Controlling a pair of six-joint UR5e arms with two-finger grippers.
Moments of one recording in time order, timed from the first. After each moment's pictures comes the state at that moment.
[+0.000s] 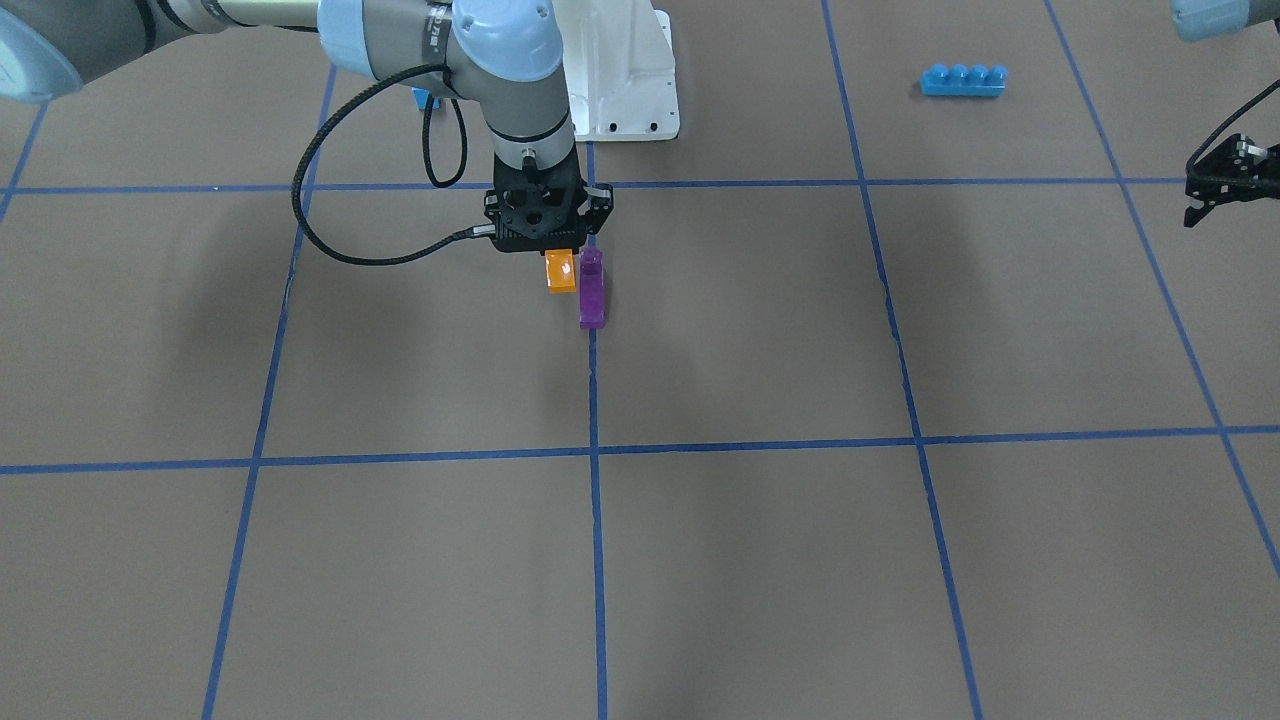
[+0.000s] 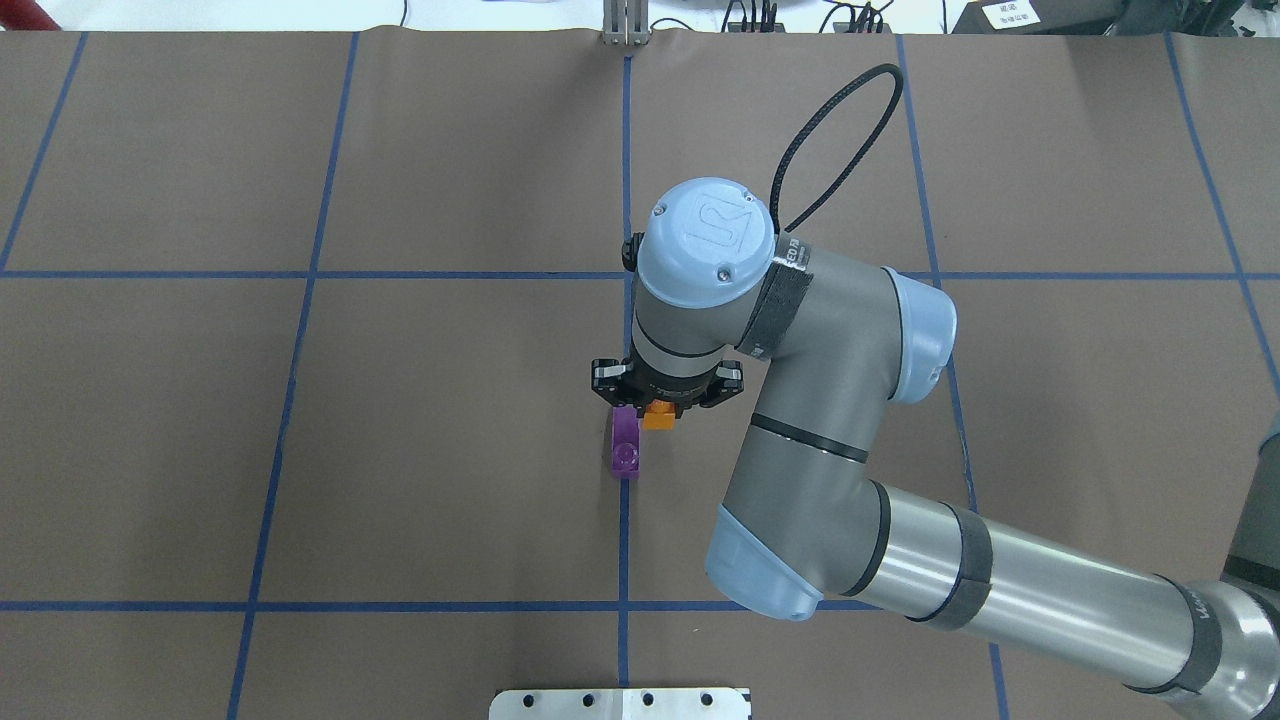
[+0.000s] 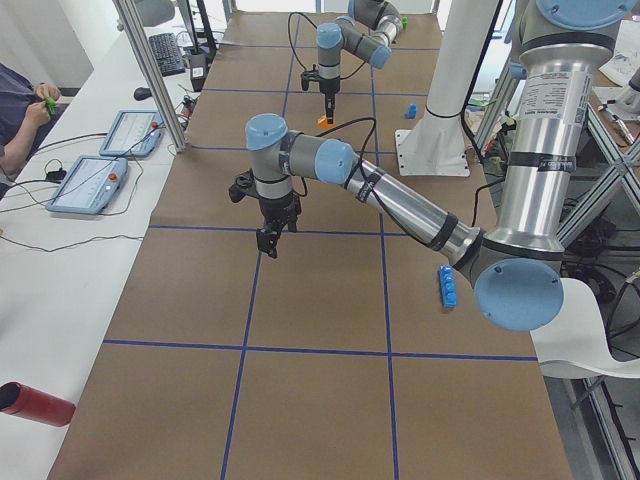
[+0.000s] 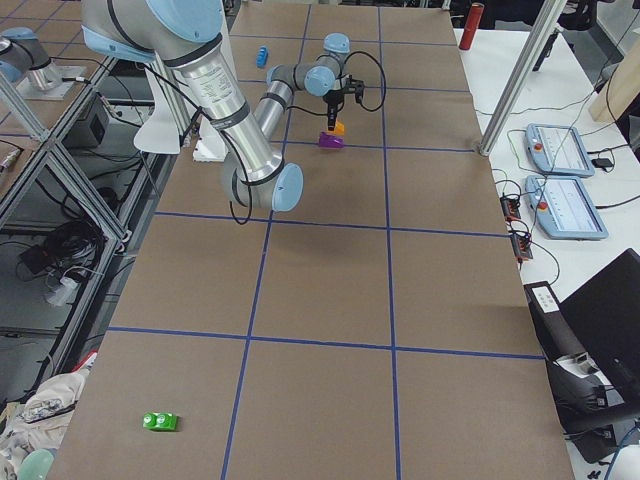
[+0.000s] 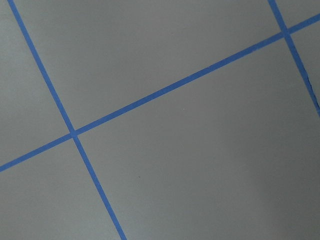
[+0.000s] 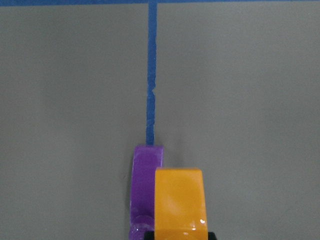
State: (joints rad) left arm -1.32 -1.68 -2.01 -1.21 -2.22 0.12; right arm 0.49 -0.81 1.73 -1.73 1.94 1.22
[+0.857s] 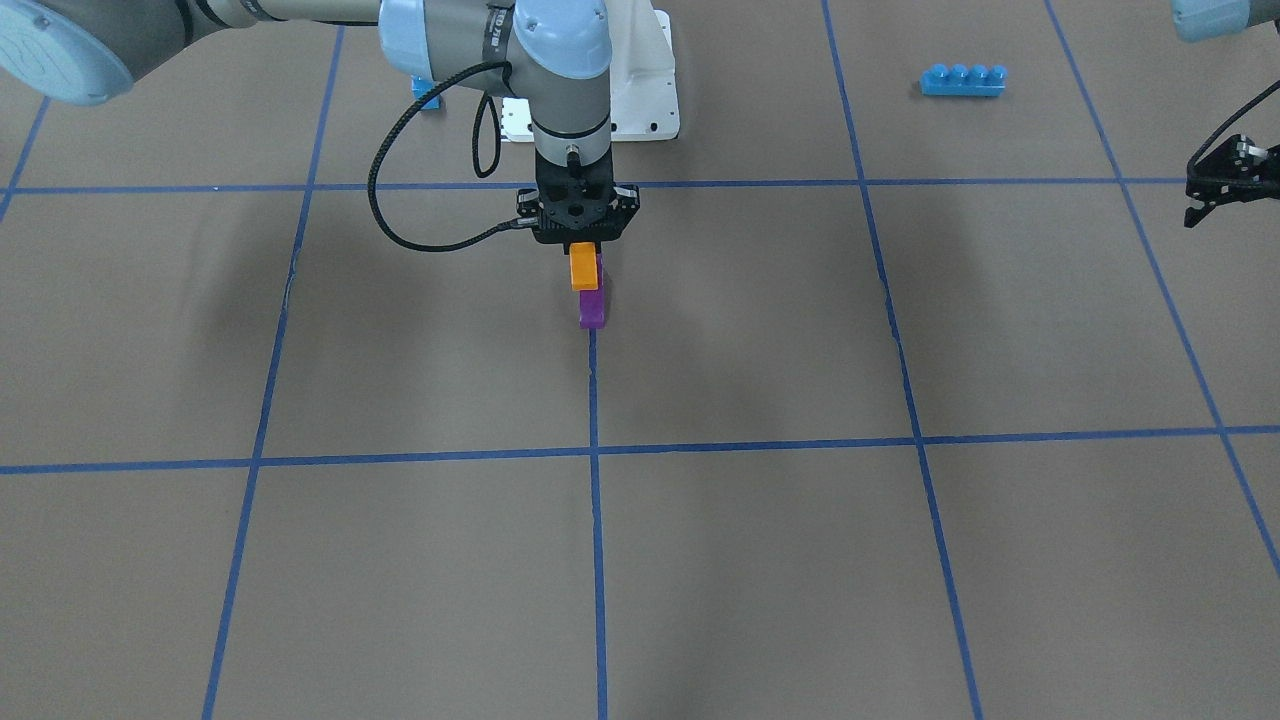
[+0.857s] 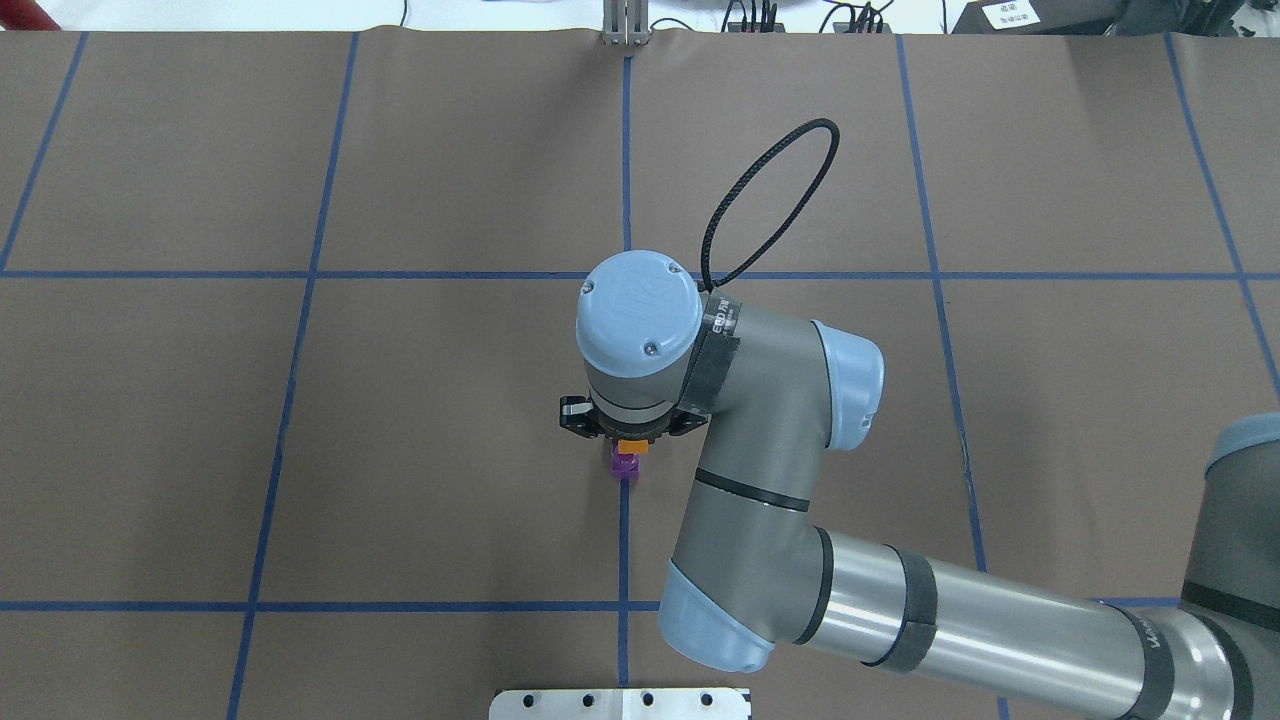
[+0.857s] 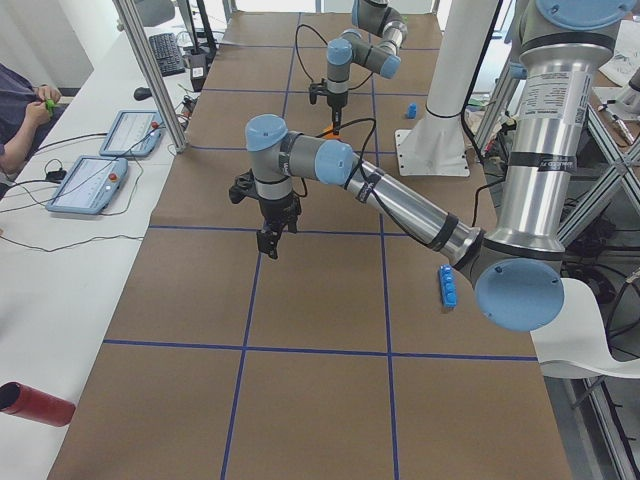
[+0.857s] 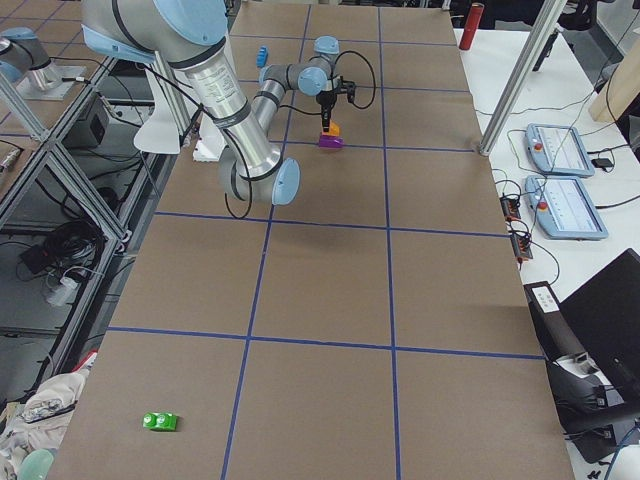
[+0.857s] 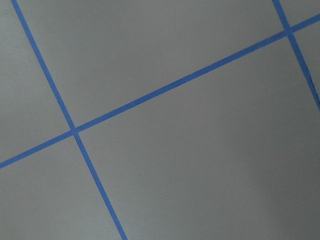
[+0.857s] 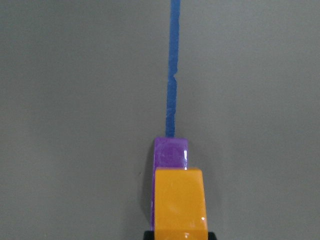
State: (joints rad) left arm -1.32 -1.68 -2.01 -1.21 -2.22 0.12; right arm 0.42 -0.76 1.66 -1.72 1.84 1.25
